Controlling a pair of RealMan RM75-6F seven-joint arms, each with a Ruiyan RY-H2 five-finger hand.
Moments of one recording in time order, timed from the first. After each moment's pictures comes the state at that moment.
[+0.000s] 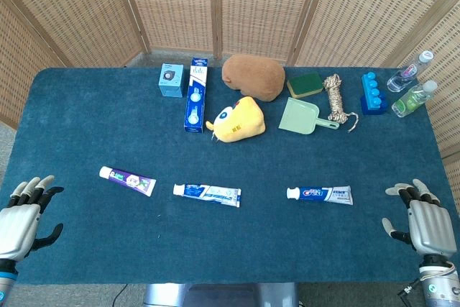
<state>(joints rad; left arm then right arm) -0.09 -0.89 0.02 -2.19 1.30 1.38 0.39 0.10 -0.98 0.08 -2.06 -1.20 1.42 -0.31</state>
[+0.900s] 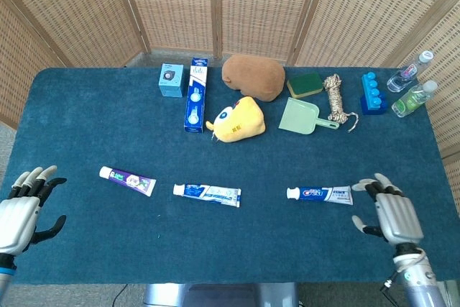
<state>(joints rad) -0.11 -0.84 0.01 -2.20 1.37 1.38 0.29 0.20 -1.03 0.09 -2.07 -1.21 1.27 -0.30</state>
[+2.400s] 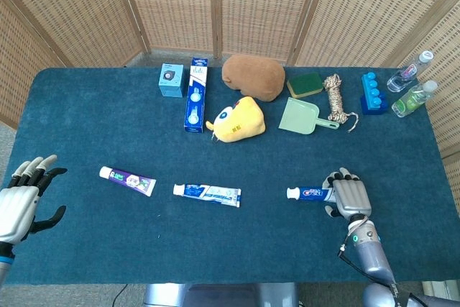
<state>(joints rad) -0.16 -0.81 -0.03 -2.17 1.33 1.34 0.22 0.49 -1.36 0.09 -1.74 -0.80 1.14 -0.63</state>
